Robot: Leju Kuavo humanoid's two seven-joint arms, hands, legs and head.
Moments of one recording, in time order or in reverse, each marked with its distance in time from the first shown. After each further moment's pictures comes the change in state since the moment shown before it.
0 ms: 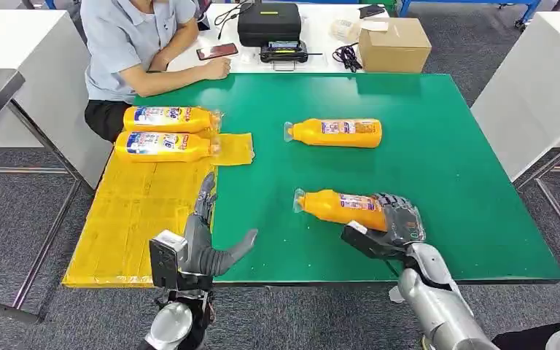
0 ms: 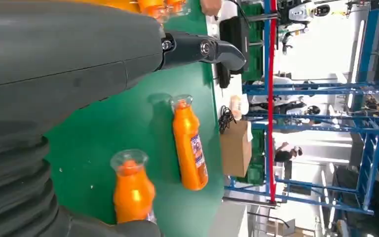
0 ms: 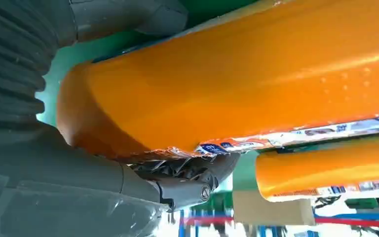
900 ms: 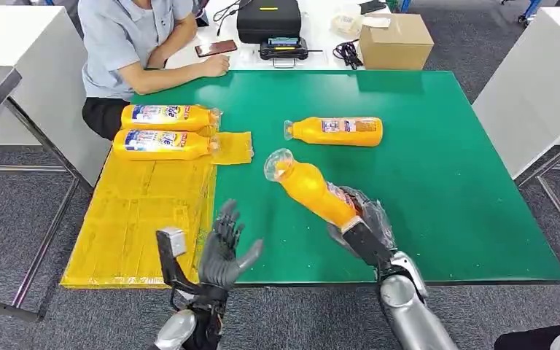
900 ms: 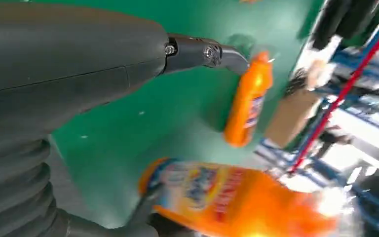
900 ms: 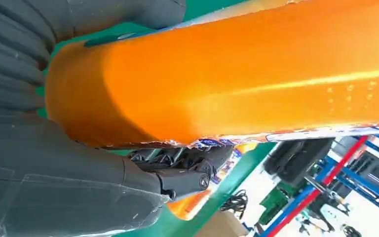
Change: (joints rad) left arm -0.011 0.003 -0.092 0.117 0.471 -0.092 0.077; right arm 0.185 0.105 -0.001 -0.440 -0.478 0.146 -0.156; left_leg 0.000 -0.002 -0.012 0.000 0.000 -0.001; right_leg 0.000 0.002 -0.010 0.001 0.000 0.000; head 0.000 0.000
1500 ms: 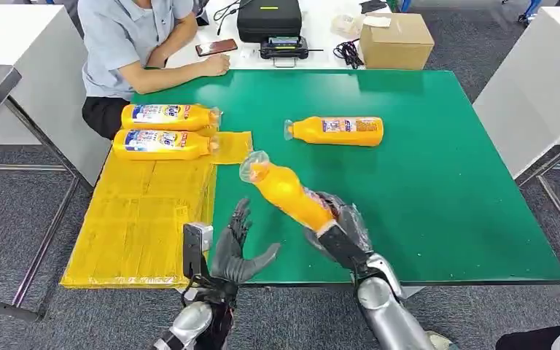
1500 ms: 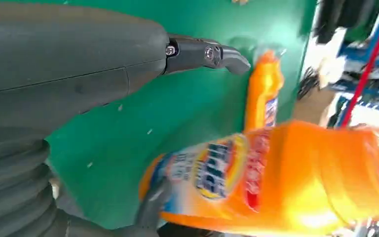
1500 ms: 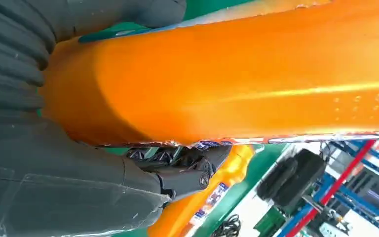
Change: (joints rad) left arm -0.113 -0.011 -0.070 0.161 -0.074 0.077 -0.042; right arm -0.035 0.075 0.090 0.086 0.017 -0.056 0.021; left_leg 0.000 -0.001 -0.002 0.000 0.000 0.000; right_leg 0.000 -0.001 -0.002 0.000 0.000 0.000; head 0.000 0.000
